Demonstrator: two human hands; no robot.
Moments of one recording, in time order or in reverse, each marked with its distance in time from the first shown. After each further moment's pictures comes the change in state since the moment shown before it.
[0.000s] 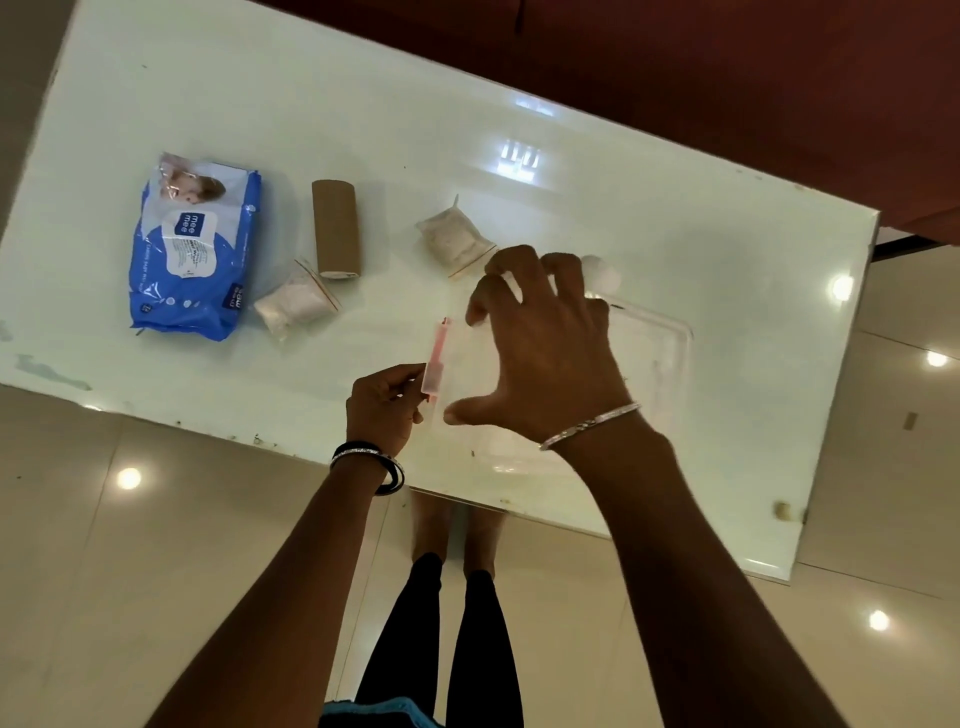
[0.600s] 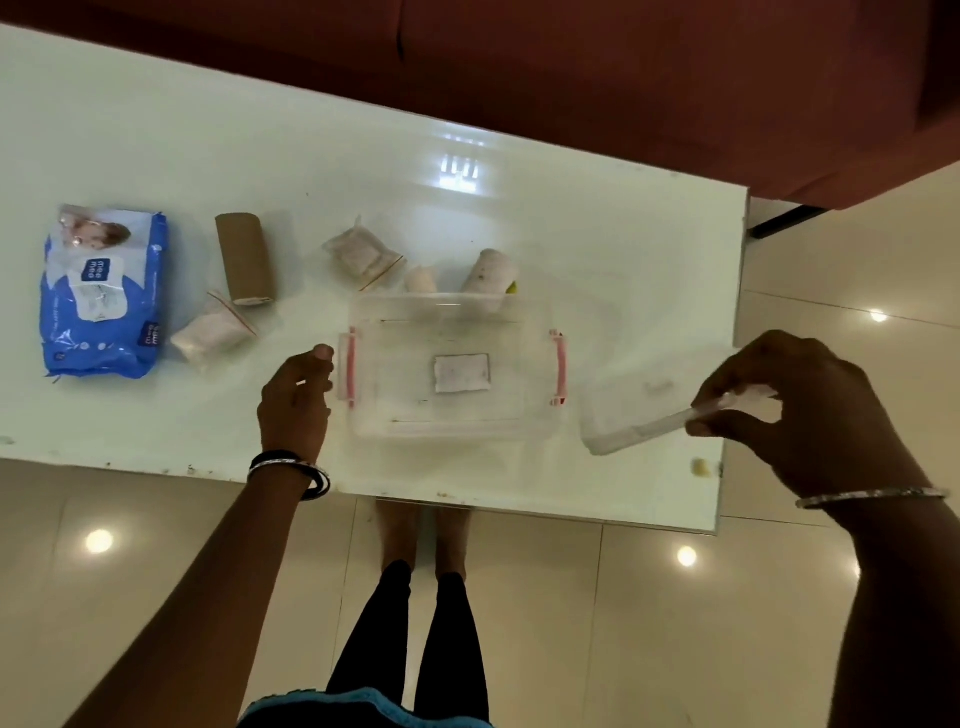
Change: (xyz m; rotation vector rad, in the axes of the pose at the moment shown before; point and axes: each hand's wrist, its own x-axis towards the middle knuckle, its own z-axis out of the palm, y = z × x) left_hand -0.014 0.040 -0.002 -0.127 0.139 -0.081; right_hand -0.157 0.183 -0.081 0.159 -0.001 0.336
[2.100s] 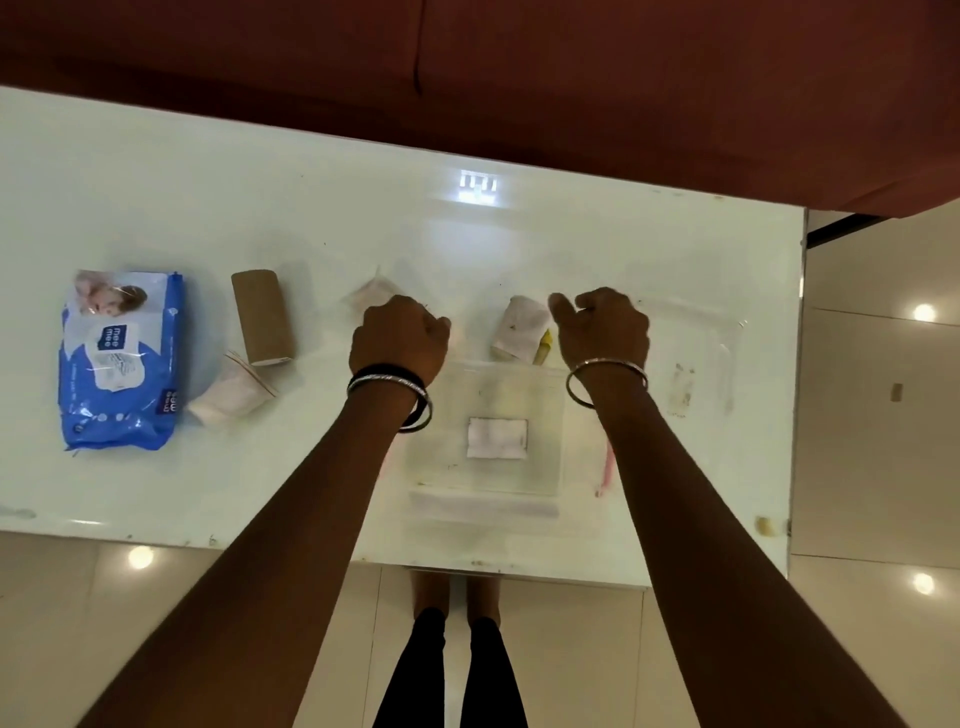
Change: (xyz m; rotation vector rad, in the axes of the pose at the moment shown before) left_hand 0.065 0.110 0.090 0.845 -0.145 0.280; right_hand 0.189 -0.080 0.133 0.420 0.205 0.526
